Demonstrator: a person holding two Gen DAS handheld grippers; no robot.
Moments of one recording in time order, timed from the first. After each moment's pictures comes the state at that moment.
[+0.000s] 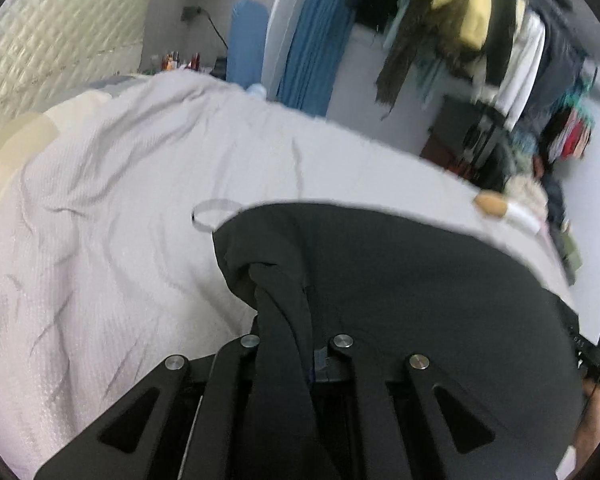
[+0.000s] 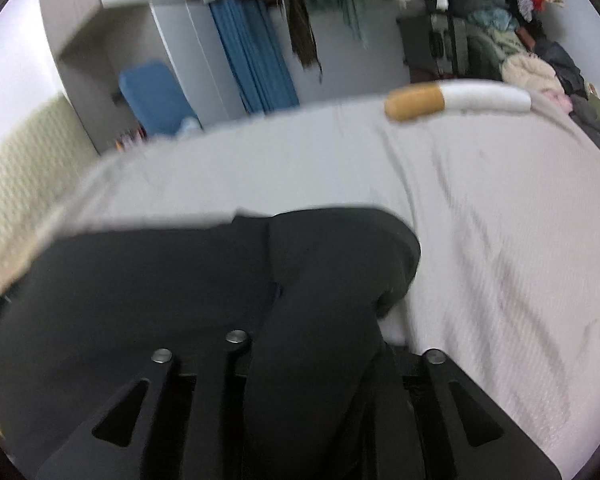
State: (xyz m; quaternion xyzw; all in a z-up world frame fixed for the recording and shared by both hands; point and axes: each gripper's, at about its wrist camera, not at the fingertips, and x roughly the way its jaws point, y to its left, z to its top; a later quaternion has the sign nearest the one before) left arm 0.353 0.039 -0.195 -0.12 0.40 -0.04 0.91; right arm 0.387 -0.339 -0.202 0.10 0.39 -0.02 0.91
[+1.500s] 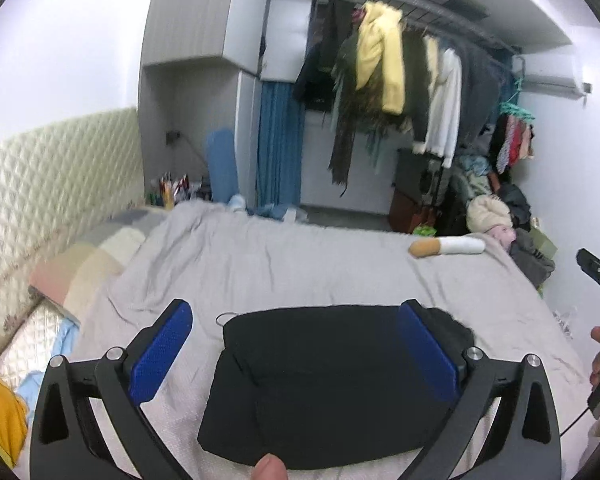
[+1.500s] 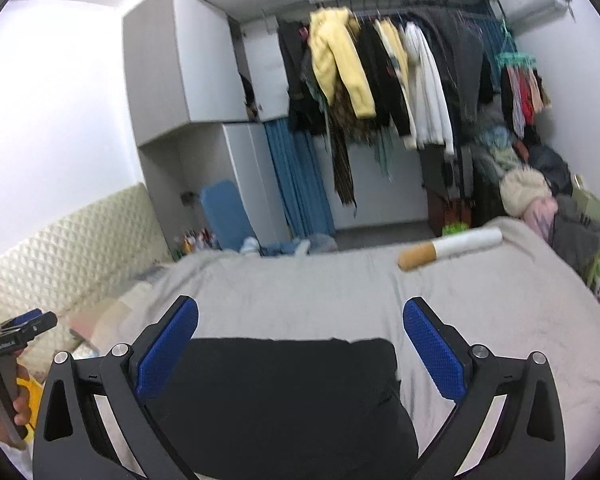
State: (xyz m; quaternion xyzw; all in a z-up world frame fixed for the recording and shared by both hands) left arm 0.097 0.002 0.091 -0.05 0.24 -0.06 0.97; right arm 0.164 -0.283 0.069 0.08 0.17 0.03 0.98
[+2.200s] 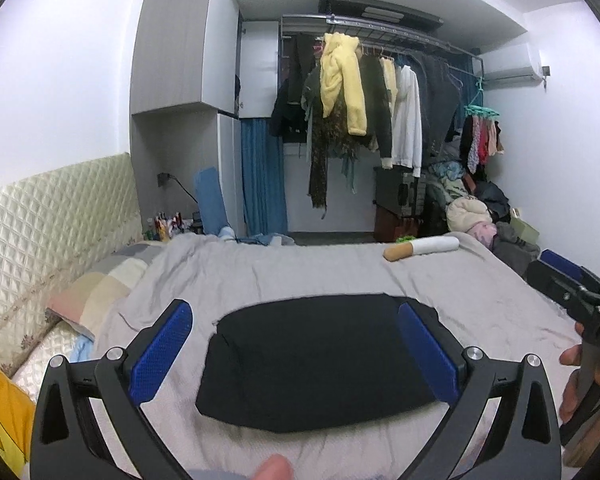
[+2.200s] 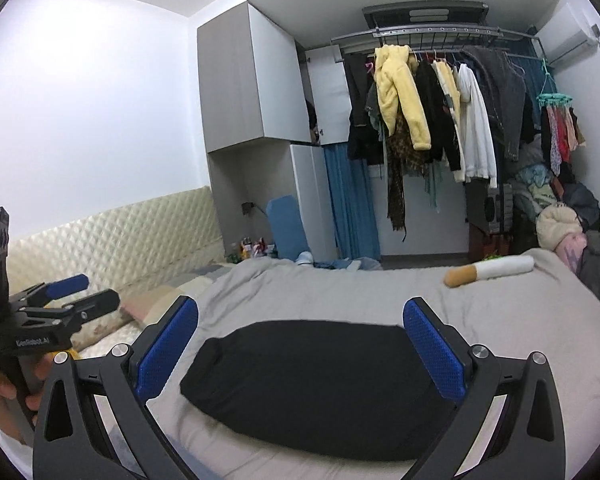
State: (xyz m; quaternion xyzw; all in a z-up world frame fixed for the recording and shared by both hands) left arm -0.065 -0.047 0.102 0.00 0.19 -0.09 0.98; right arm 0.048 -0.197 0.049 0.05 0.12 0.11 0.99
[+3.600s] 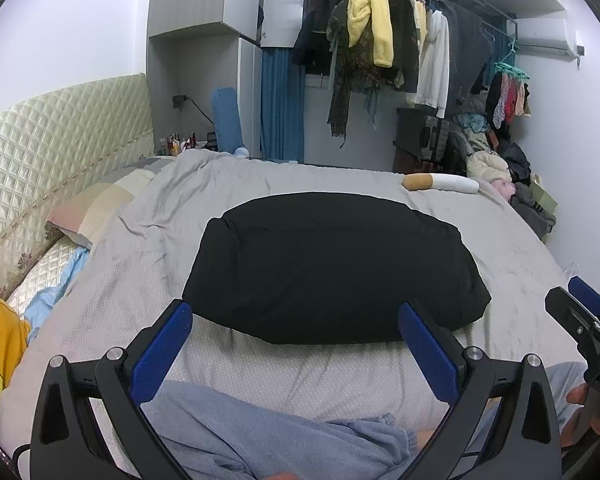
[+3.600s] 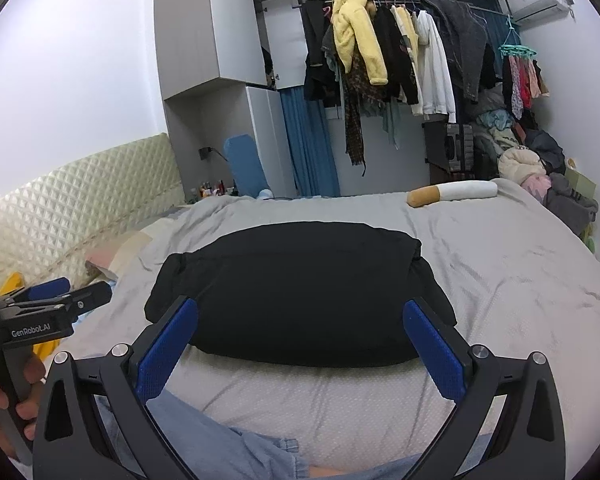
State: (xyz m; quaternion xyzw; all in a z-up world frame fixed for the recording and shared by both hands) left arm -0.055 -0.044 -0.023 -0.03 0.30 -0.05 0.95; right arm 0.011 -0.185 -0.054 0.05 0.21 0.03 0.98
